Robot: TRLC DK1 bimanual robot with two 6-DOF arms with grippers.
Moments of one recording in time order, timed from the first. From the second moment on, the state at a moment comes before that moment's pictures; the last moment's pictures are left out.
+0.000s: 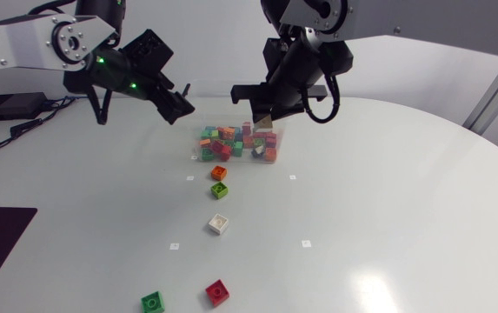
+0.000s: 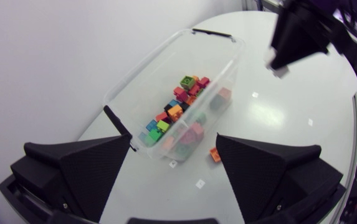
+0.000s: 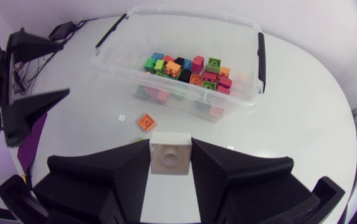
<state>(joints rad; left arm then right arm) -0.24 1.73 1.46 -0.46 0.25 0.65 0.55 1.94 1.81 -0.85 0.01 0.29</state>
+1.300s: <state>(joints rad) -0.40 1.34 0.71 -0.75 0.14 1.01 0.50 2.36 2.27 -0.63 0.08 0.23</state>
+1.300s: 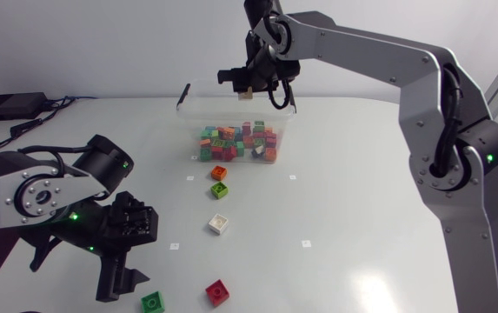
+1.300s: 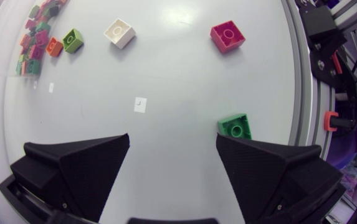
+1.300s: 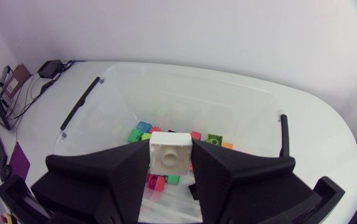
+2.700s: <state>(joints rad) -0.59 1.49 0.61 -0.68 0.12 0.63 0.75 1.64 1.32 -0.64 0.07 0.19</state>
